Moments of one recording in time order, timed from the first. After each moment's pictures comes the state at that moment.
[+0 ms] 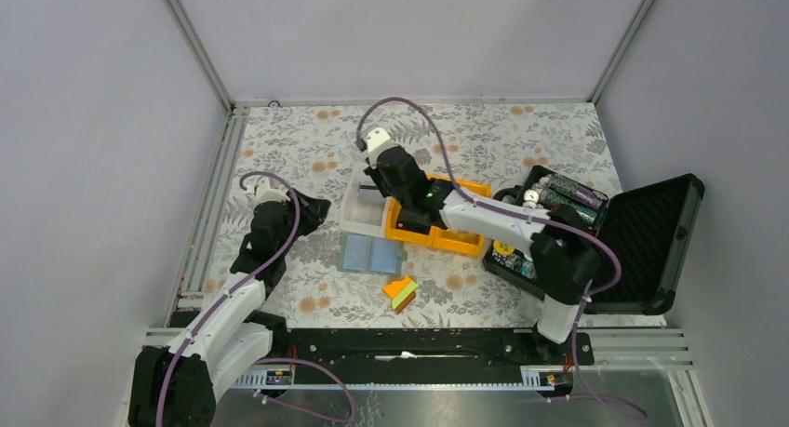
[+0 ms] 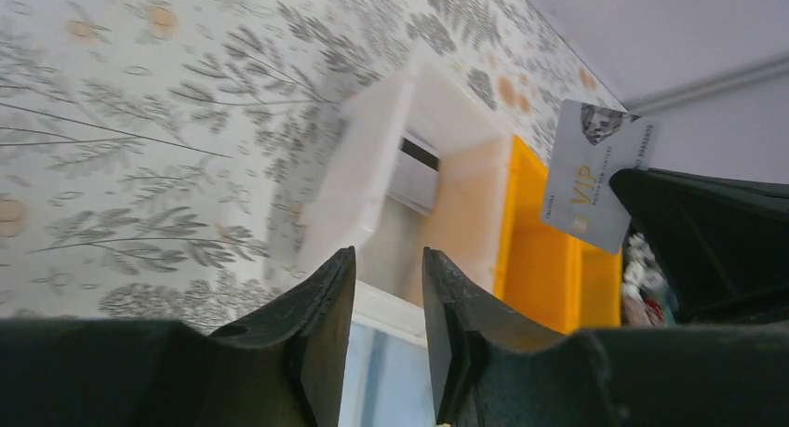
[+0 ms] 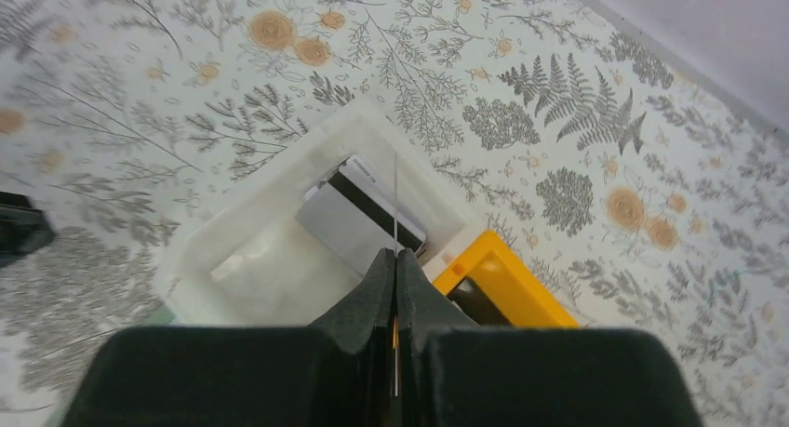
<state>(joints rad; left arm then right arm) -0.23 0.86 0.36 0.16 -0.02 -0.81 0.91 1.84 1.37 0.01 0.36 -0.09</state>
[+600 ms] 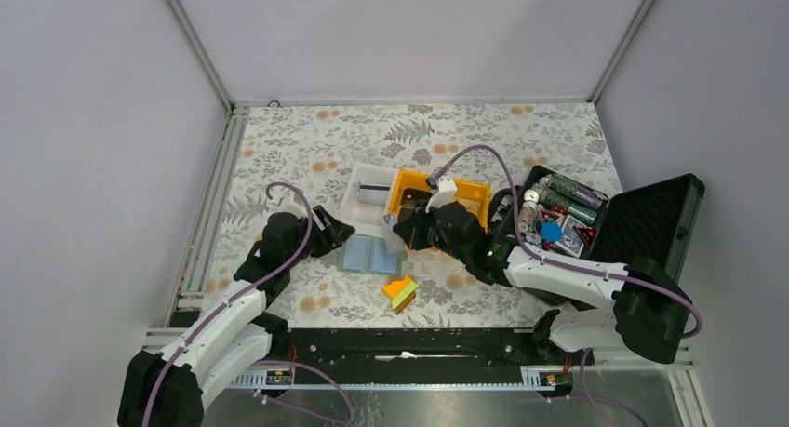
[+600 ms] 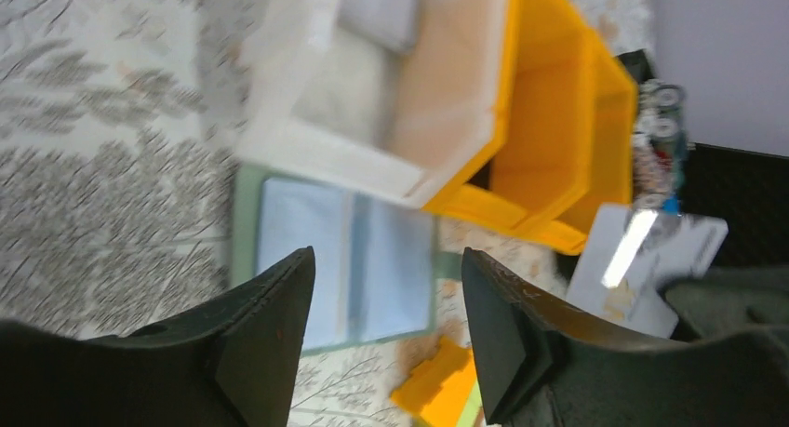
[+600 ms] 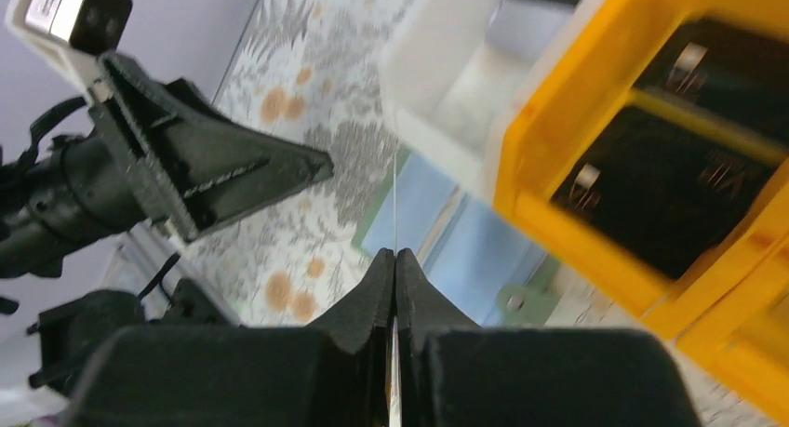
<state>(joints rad) -0.36 0.80 0.34 0.03 0.17 -0.81 0.95 1.28 0.75 0.19 0.15 0.65</state>
